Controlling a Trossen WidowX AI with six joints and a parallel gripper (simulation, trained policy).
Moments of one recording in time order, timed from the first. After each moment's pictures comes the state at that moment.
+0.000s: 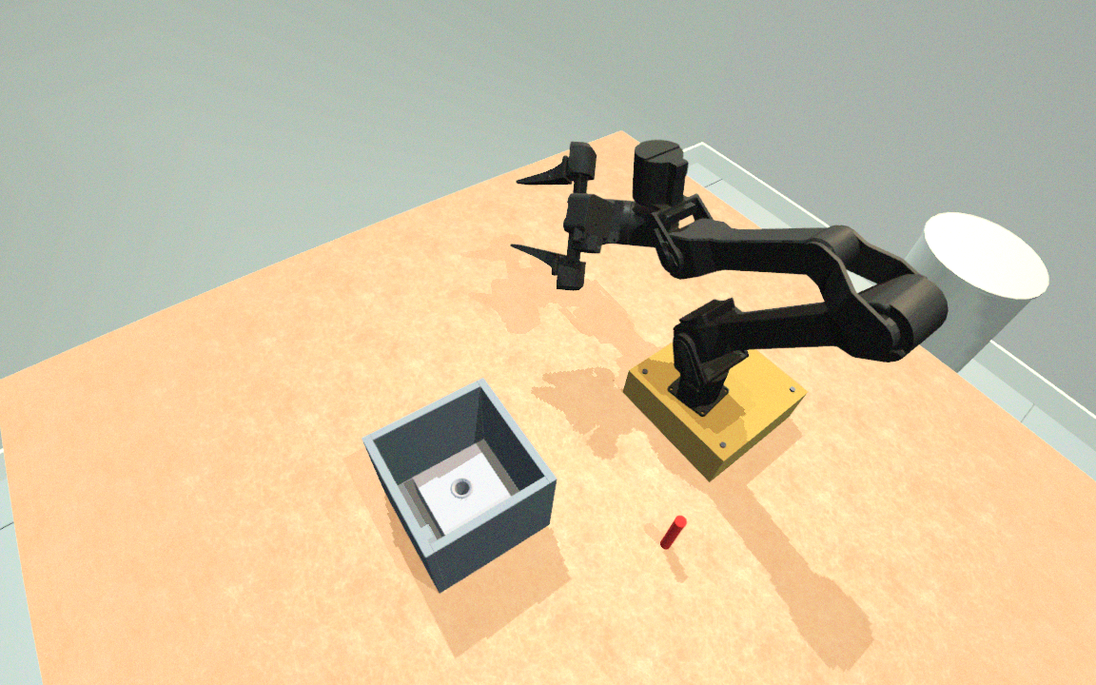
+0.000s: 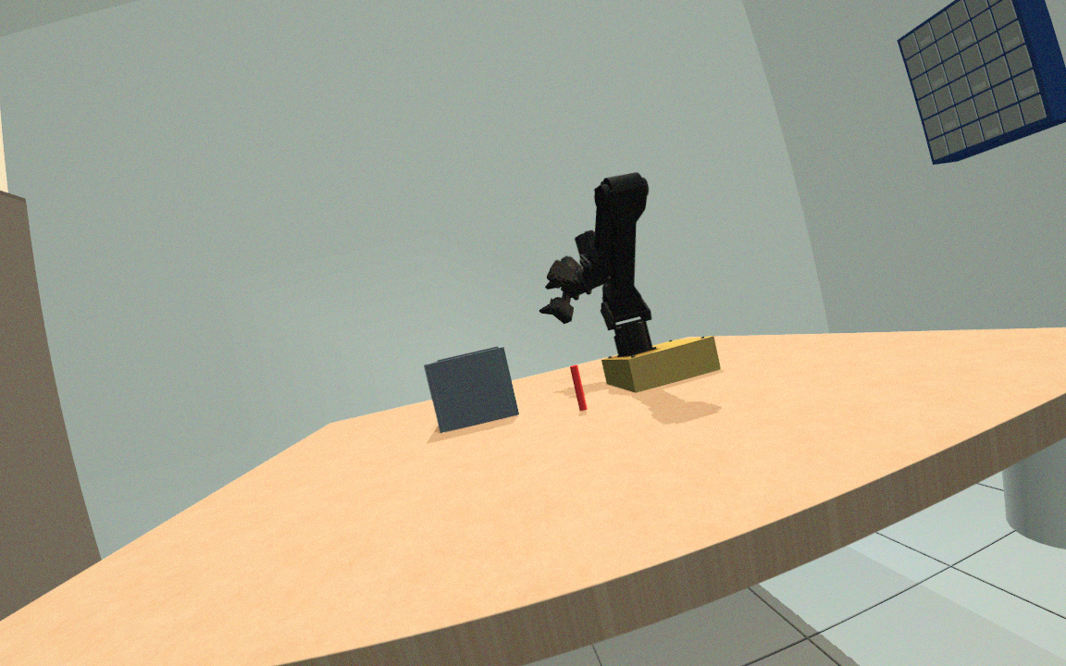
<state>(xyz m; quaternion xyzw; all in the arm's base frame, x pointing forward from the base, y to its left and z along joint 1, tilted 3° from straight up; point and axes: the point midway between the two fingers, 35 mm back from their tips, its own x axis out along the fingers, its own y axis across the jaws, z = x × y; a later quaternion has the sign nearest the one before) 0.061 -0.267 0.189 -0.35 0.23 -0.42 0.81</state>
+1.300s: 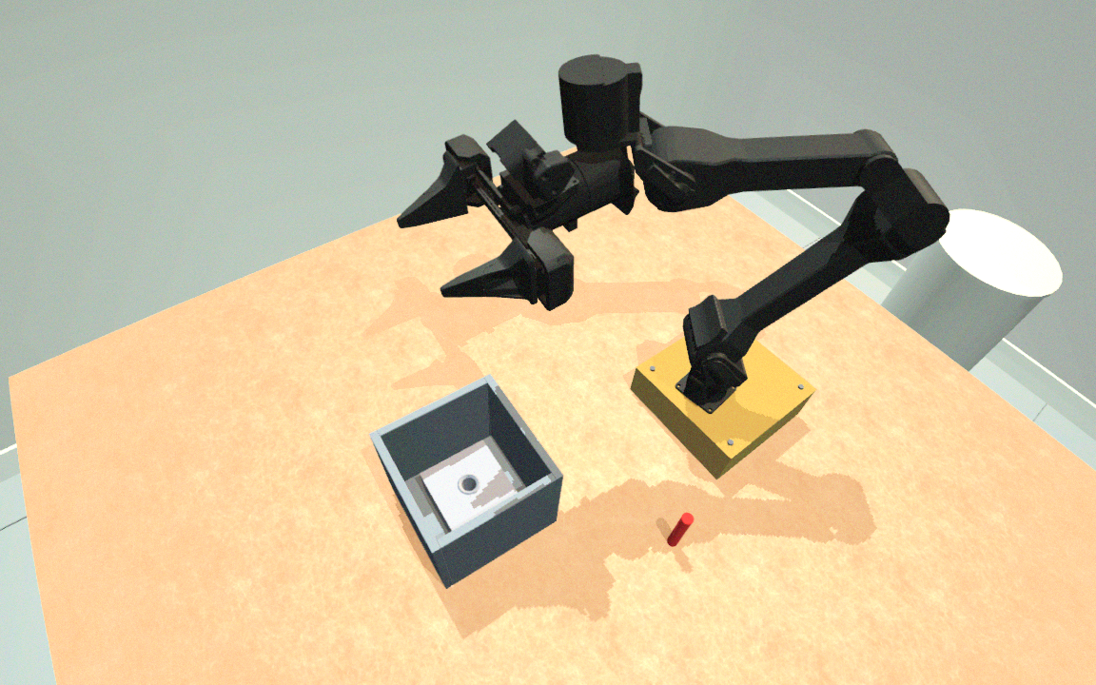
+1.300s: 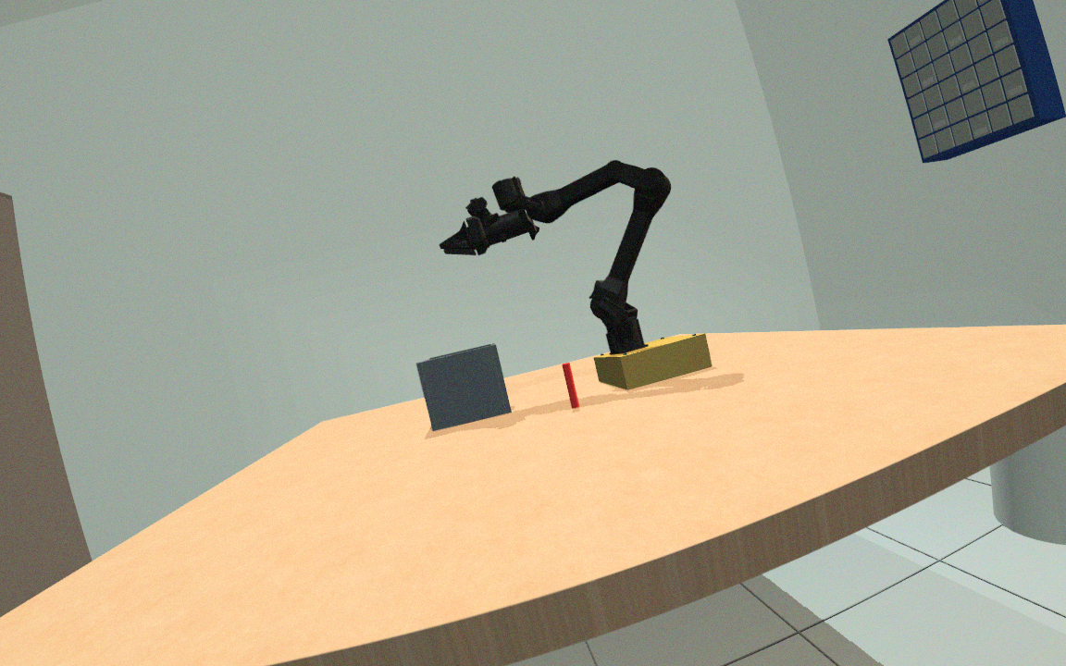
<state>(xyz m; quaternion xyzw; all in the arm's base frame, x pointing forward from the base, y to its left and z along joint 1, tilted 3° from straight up) 0.274 -0.152 0.332 -0.05 0.05 -0.10 0.99</state>
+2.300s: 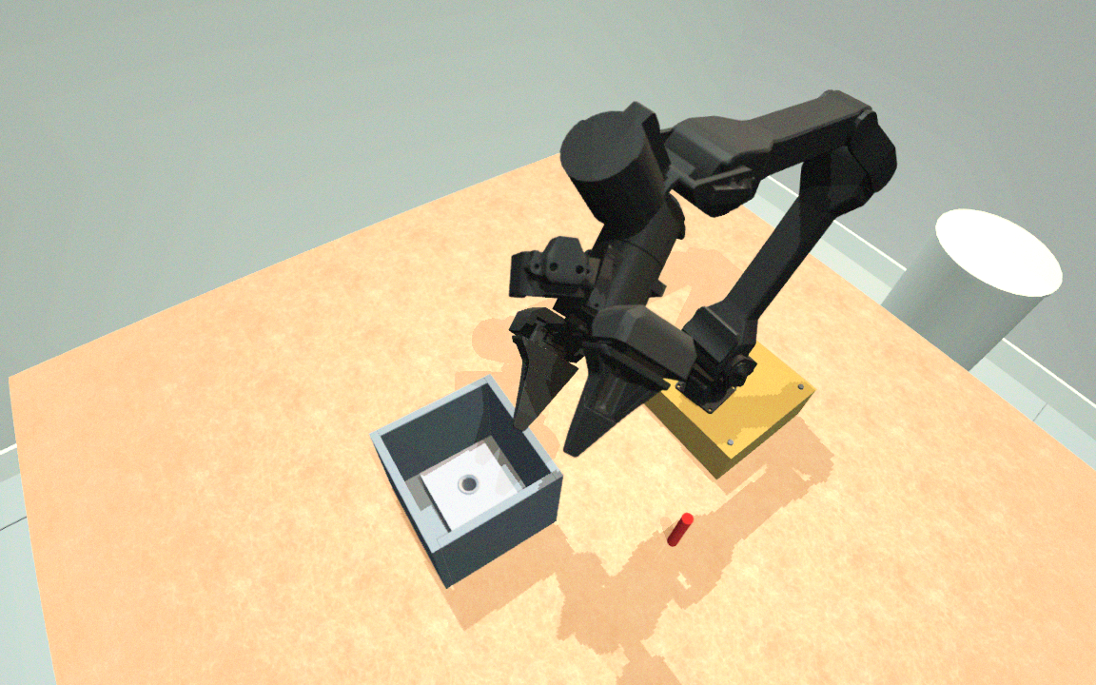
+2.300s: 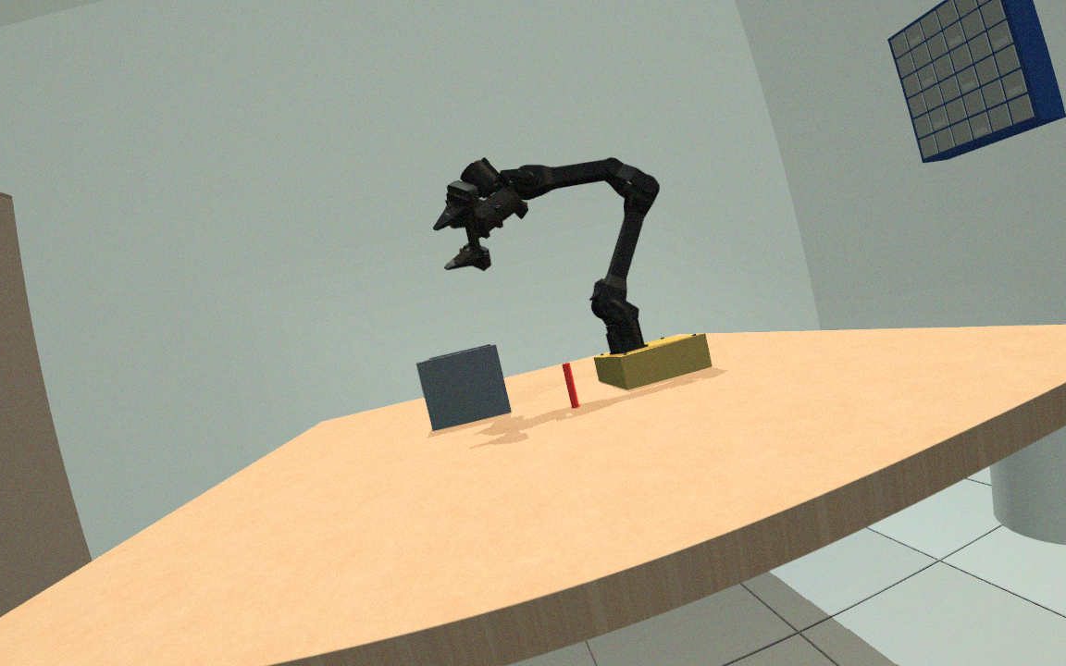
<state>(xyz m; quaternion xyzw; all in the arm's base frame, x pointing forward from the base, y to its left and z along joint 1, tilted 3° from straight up) 0.305 0.013 0.300 0.36 0.27 0.05 0.89</state>
